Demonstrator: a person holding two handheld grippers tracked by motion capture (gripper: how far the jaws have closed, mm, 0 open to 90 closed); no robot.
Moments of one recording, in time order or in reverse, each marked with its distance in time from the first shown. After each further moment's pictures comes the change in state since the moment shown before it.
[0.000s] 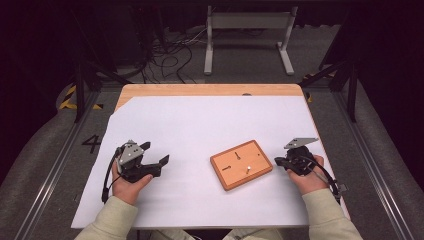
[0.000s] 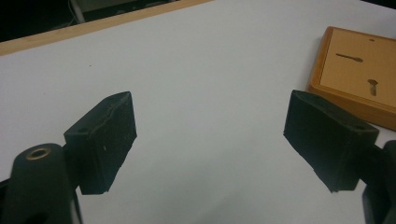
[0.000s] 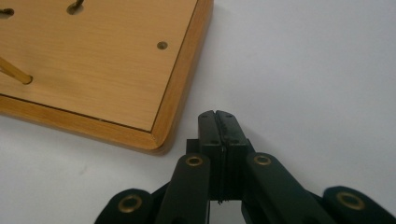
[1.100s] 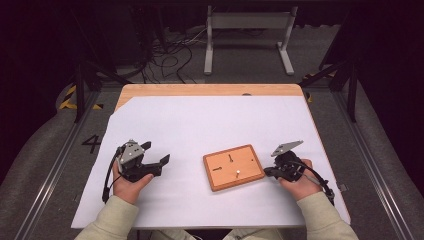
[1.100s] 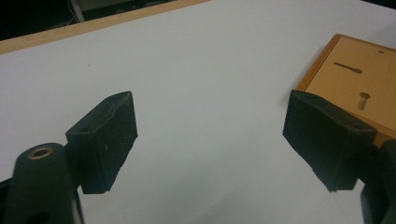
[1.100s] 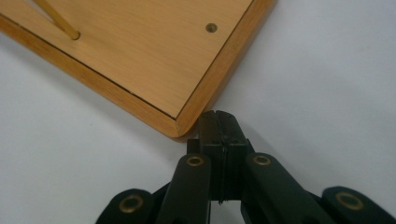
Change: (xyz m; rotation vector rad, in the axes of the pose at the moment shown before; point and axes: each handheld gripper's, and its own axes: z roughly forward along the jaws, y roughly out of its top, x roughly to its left) left arm 0.000 0.000 0.002 0.002 -0.003 -0.004; right arm 0.034 0.009 0.007 0.101 0.149 -0.083
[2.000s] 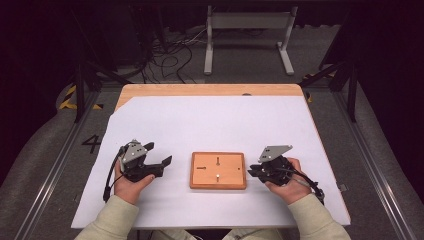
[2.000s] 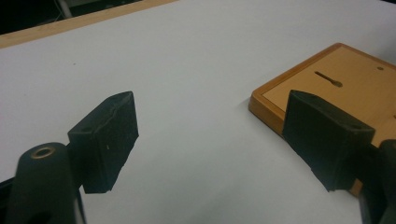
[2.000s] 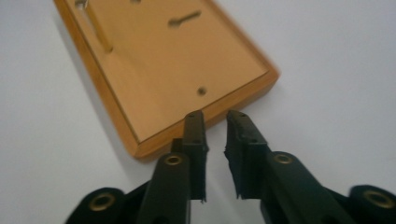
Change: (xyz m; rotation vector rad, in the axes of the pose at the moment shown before) left arm -0.006 0.005 0.004 0.036 -0.044 0.034; right arm 0.038 0.023 -0.008 -0.179 -0.007 -0.205
